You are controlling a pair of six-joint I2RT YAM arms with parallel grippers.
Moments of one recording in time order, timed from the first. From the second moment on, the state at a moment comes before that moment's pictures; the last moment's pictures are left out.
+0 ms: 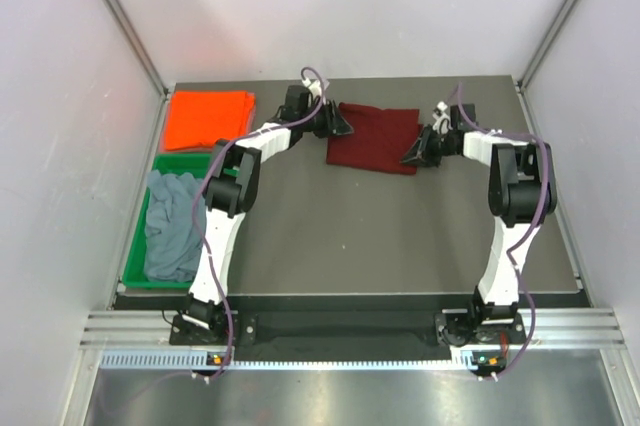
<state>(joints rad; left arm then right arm) -0.36 2.46 1.89 0.10 0.61 -0.56 0.03 2.07 1.35 -0.22 -0.66 0.47</state>
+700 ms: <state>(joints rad) -0.33 2.54 2.03 0.19 0.59 -0.64 0.02 2.11 1.44 -0.07 -0.68 0.56</state>
